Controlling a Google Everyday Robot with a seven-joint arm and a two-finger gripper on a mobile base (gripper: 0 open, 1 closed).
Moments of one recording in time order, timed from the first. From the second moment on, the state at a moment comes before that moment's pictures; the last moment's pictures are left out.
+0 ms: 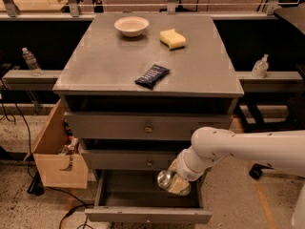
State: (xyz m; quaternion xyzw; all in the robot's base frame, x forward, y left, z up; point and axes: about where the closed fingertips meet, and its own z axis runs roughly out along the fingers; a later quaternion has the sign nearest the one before) arm 0.485 -0.081 0.523 -0.68 0.71 0.12 0.16
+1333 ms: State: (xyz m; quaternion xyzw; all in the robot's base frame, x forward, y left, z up) arm 0.512 -0.087 0.365 -0.66 0.71 0.14 0.19
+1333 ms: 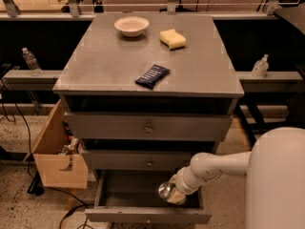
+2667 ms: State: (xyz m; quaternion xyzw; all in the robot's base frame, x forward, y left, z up) arm 0.550 -0.080 0.286 -0.68 0.69 0.14 0.20
